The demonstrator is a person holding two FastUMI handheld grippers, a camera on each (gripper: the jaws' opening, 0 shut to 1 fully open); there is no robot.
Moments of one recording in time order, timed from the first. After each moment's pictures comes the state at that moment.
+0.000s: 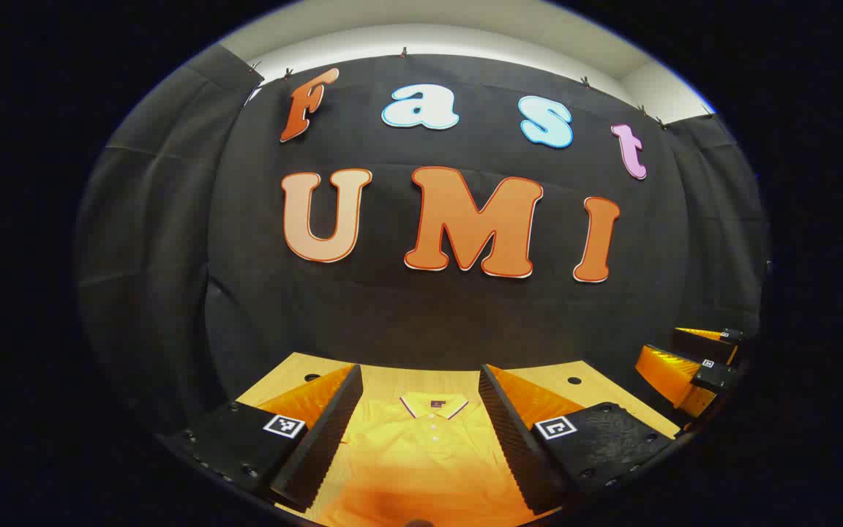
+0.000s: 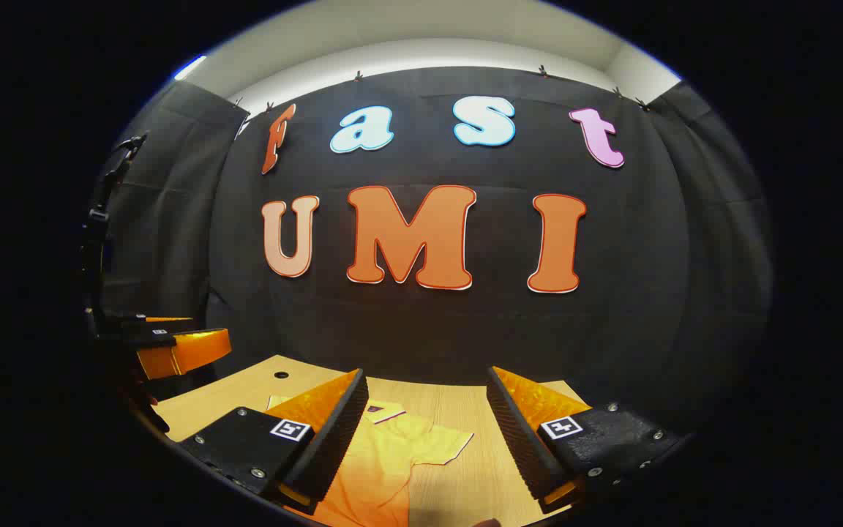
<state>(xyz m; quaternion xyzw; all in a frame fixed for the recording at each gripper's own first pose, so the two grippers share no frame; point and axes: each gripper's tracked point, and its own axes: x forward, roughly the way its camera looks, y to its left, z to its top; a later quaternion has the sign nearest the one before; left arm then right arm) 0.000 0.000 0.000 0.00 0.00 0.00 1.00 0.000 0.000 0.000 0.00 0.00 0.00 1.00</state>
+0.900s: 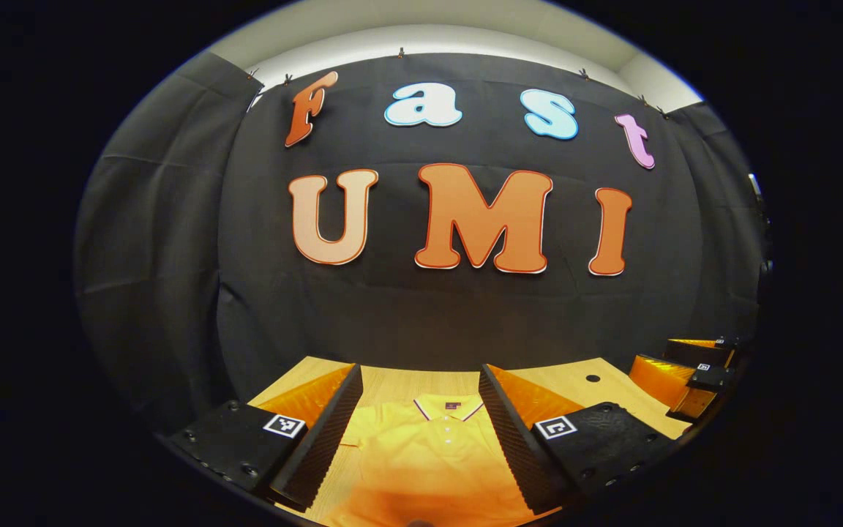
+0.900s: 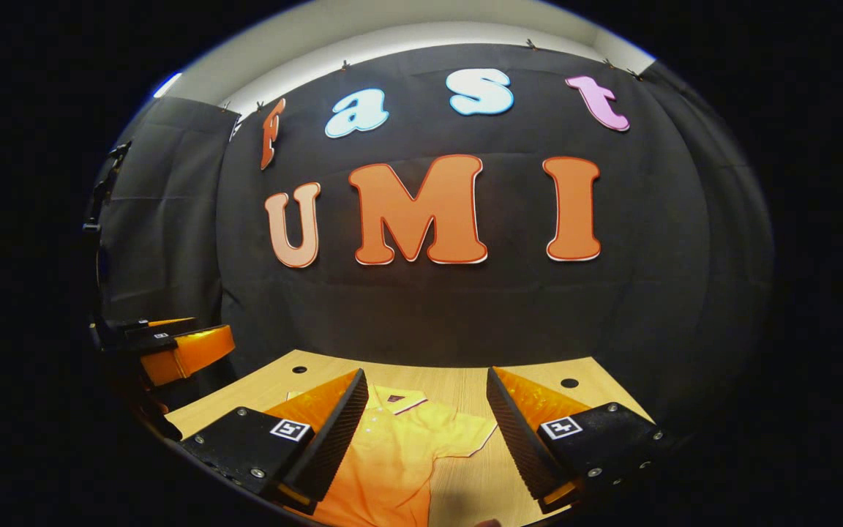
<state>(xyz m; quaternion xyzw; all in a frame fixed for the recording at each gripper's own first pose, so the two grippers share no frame) 0.009 0.004 -0.006 0.02 -0.01 0.03 1.00 0.036 0.002 -0.036 0.05 0.04 0.03 1.00</state>
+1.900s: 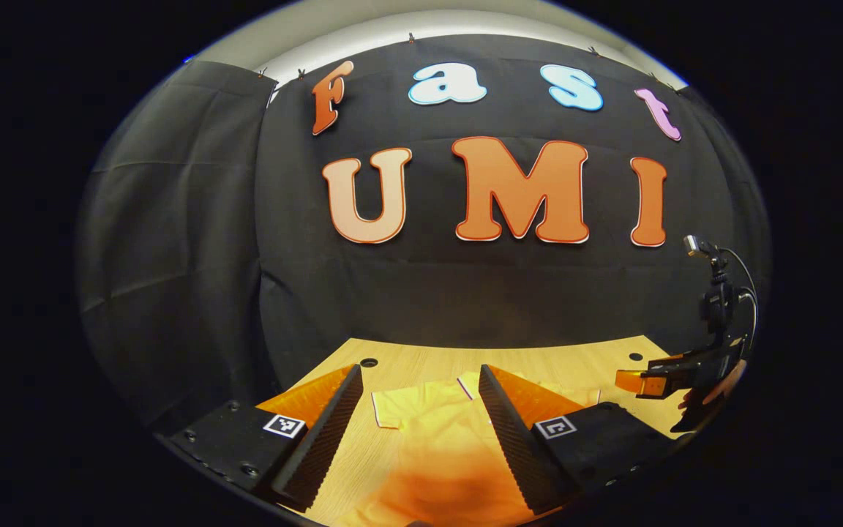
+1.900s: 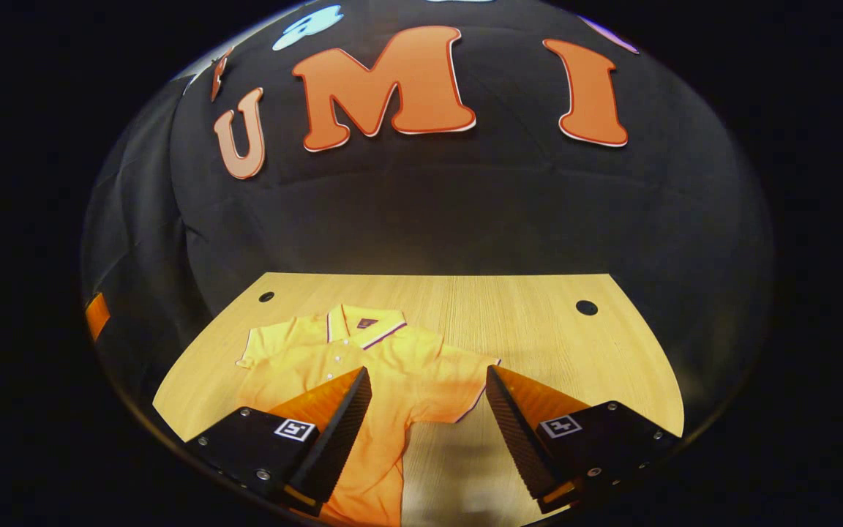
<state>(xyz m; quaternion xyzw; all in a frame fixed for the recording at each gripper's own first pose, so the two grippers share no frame) 0.002 0.040 -0.043 0.04 0.04 0.12 0.99 0.142 -0.019 -0.175 0.06 0.26 0.04 0.96</state>
